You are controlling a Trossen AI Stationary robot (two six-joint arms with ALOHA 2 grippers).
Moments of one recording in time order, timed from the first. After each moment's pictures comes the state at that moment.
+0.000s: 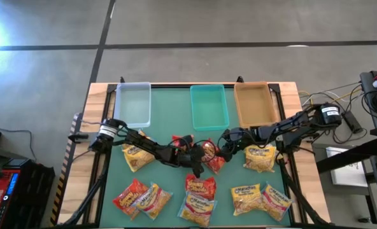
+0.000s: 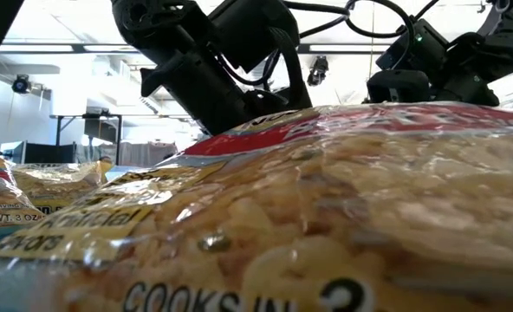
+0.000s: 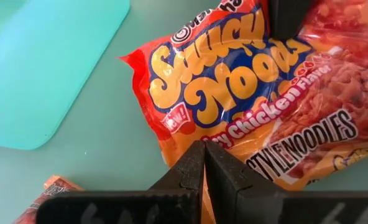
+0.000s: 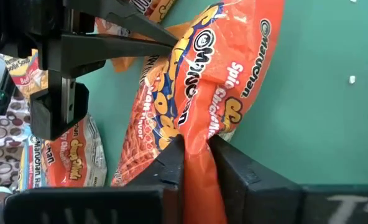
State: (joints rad) left arm -0.23 2.10 1.23 0.02 -0.57 -0.33; right arm 0.01 1.46 0.42 0.35 -0.22 0.90
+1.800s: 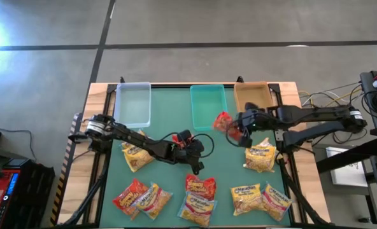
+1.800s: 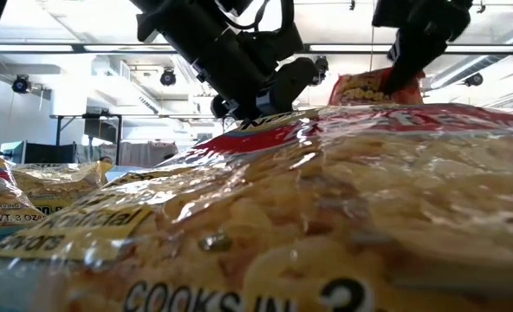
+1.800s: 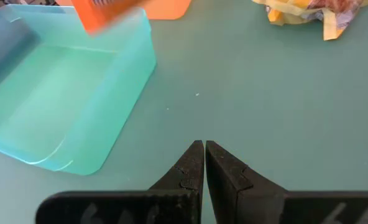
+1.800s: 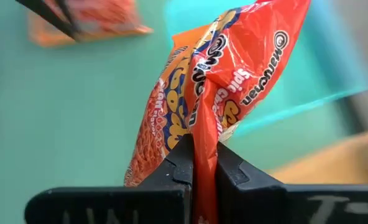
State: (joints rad) left arm -0.22 1.94 1.24 -0.08 -0.59 -0.31; right arm -0.02 1.06 0.96 -0.85 0.25 0.08
